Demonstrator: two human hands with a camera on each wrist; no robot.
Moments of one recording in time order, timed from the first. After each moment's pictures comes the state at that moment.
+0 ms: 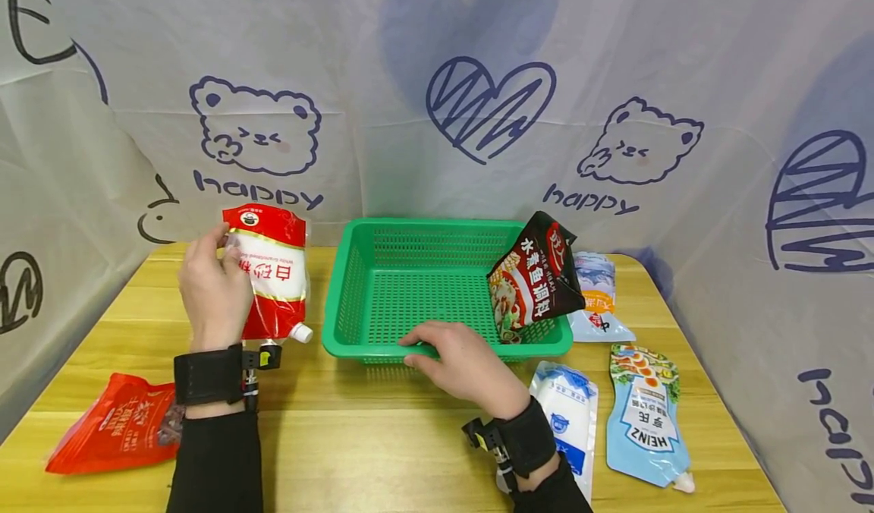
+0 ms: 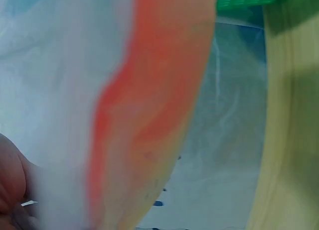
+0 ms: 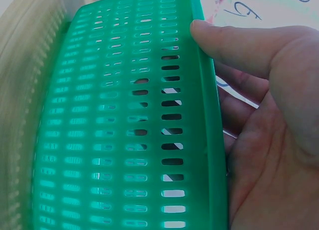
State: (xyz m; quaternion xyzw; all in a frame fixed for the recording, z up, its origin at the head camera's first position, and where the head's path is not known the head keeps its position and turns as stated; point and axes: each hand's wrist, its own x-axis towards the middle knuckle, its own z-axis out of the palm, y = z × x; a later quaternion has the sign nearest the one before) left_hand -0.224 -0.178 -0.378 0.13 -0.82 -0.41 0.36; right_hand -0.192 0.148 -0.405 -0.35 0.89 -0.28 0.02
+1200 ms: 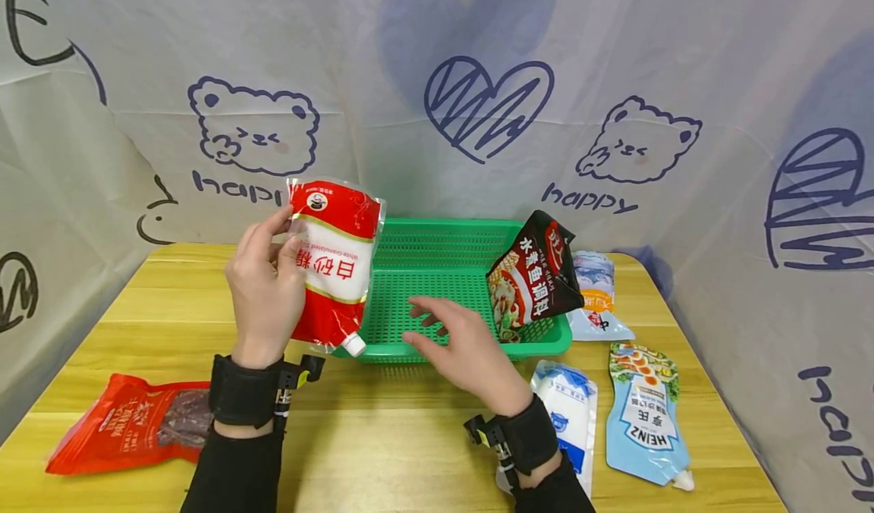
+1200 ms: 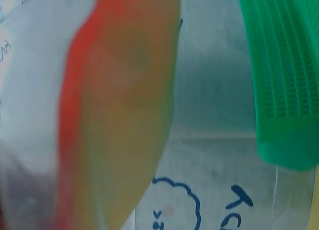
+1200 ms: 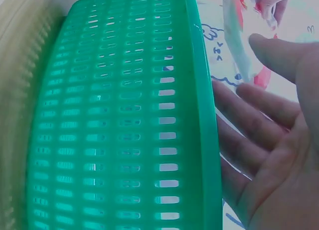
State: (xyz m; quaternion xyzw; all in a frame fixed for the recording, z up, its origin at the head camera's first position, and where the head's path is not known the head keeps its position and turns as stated) left_hand -0.203 -0.106 -0.346 -0.07 -0.77 -0.47 0.43; right_hand -0.194 0.150 -0.401 -0.31 0.87 -0.38 -0.07
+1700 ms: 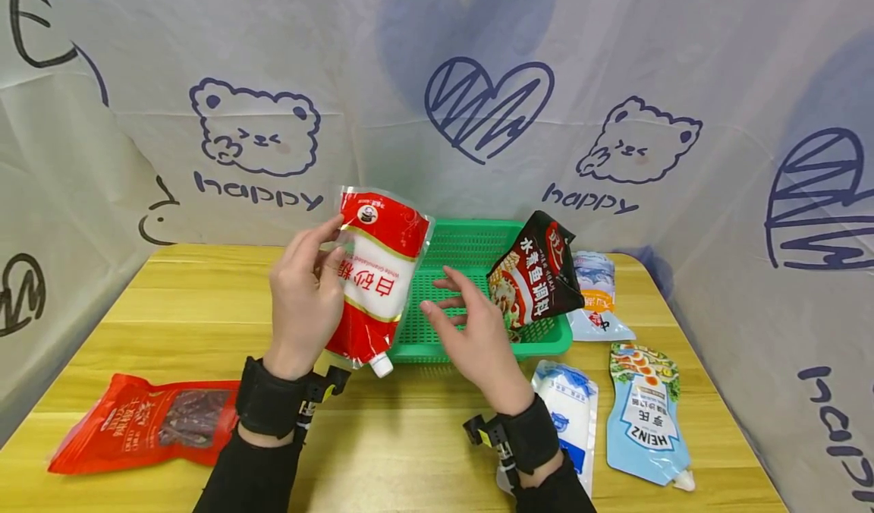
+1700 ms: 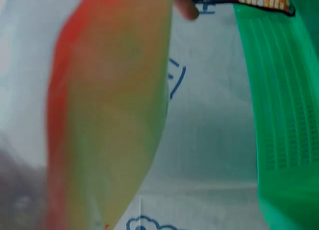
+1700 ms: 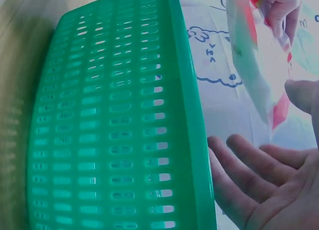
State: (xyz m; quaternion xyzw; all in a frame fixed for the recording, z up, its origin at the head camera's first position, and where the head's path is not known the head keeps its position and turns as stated) left_hand -0.196 -0.071 -0.347 -0.16 -0.76 -0.47 0.42; right_hand -0.195 0.152 -0.397 -0.21 0.85 -0.46 -0.14
